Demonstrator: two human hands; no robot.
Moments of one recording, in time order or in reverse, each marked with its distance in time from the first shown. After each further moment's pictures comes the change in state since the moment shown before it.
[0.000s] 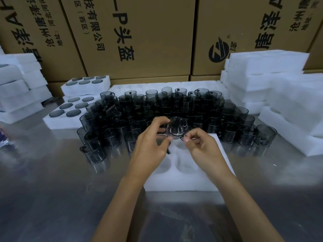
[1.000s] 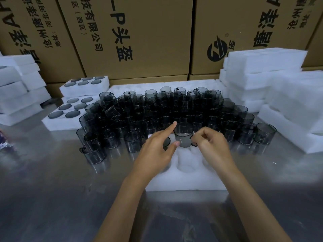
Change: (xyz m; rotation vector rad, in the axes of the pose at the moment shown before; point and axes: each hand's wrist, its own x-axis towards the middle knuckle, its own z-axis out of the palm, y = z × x) left_hand -0.004 -0.005 0.008 0.164 -0.212 -0.118; right_hand 0.002 -0.010 -0.015 -0.121 0.132 0.088
